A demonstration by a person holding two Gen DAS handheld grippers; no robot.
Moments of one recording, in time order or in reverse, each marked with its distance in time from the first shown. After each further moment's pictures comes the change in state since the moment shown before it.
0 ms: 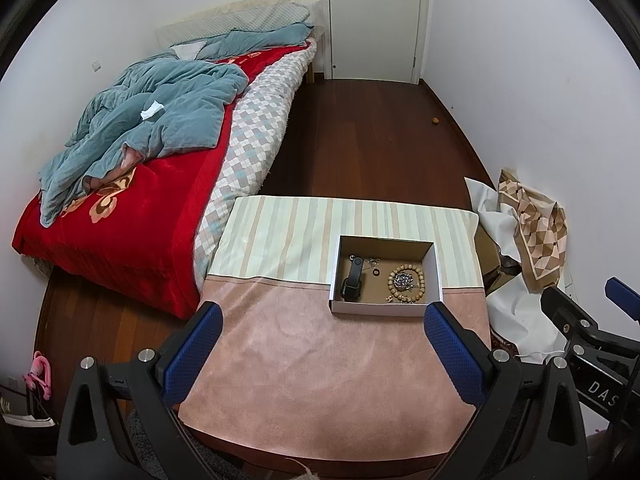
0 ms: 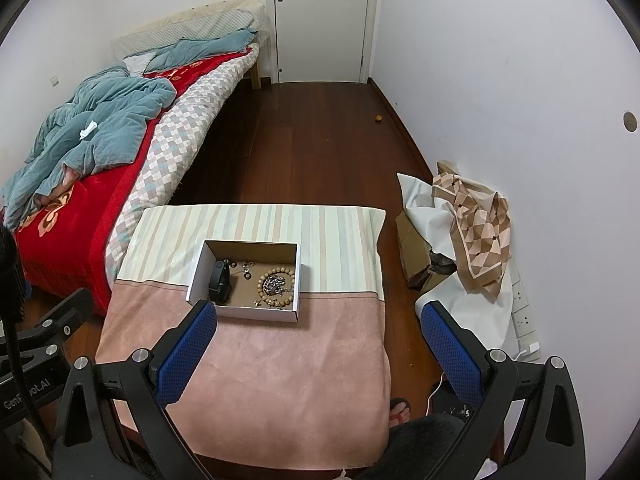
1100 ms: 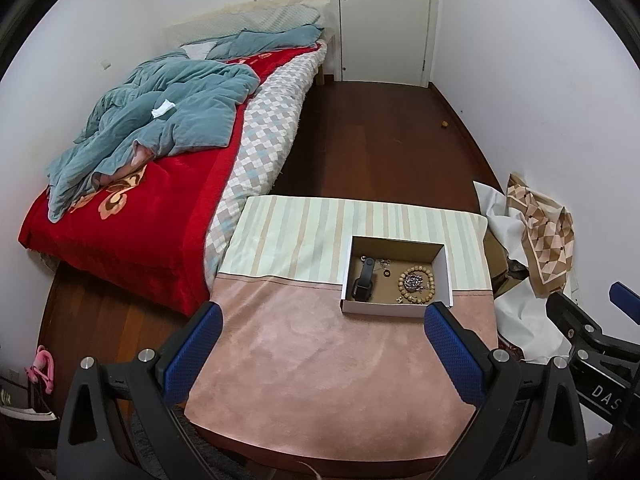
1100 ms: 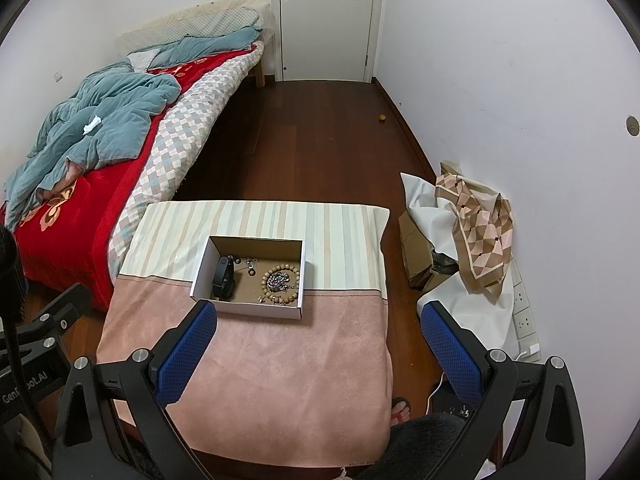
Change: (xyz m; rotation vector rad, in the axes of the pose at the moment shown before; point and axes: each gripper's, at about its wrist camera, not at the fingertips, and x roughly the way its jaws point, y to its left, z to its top) left arm -0.004 0.011 -0.007 -0.026 -0.014 0.030; right arm -0.003 0.006 -0.002 -0.009 0.010 0.011
